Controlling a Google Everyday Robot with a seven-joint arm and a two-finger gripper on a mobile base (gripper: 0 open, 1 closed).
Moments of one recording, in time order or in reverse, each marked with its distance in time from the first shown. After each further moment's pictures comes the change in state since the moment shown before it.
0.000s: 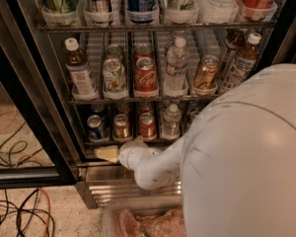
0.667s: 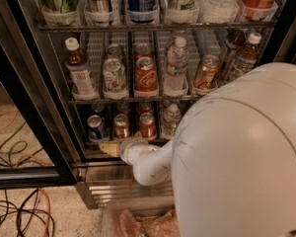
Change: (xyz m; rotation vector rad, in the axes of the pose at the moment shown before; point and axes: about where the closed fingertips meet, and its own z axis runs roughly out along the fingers) arm -0.011 -0.013 0.011 0.034 -0.030 -0.009
